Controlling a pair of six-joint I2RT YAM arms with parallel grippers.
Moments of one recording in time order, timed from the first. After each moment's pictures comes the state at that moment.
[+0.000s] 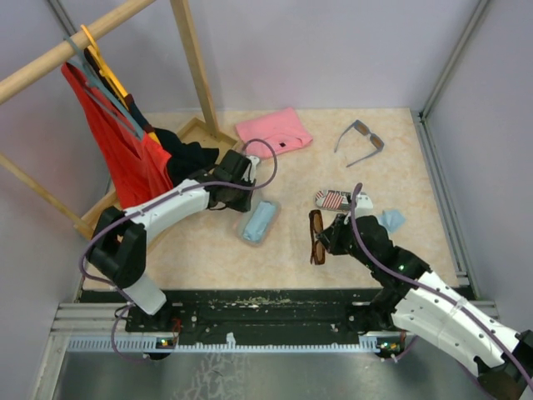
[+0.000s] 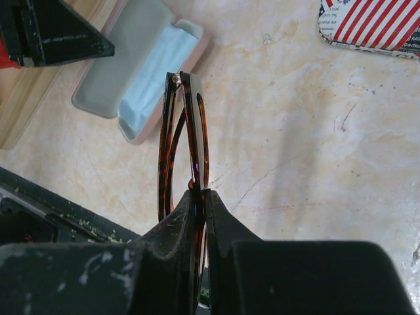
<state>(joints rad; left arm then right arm) -0.64 1.67 1.21 -0.51 0.00 -0.16 0.74 0.58 0.50 -0.42 0.15 0.64</state>
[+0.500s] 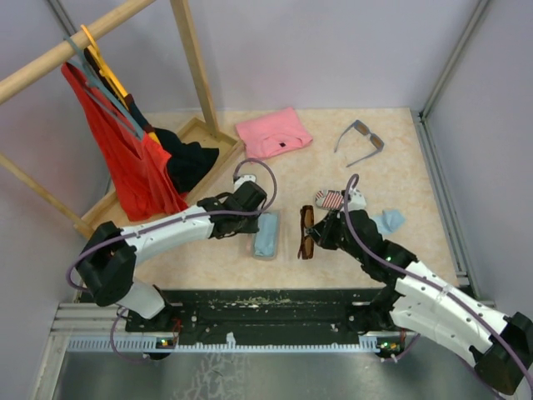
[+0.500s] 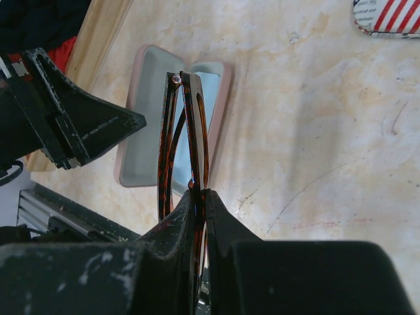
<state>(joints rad) -0.85 1.52 1.01 -0.47 -0.32 -0.67 0.74 0.71 0.50 -0.28 0.14 0.81</state>
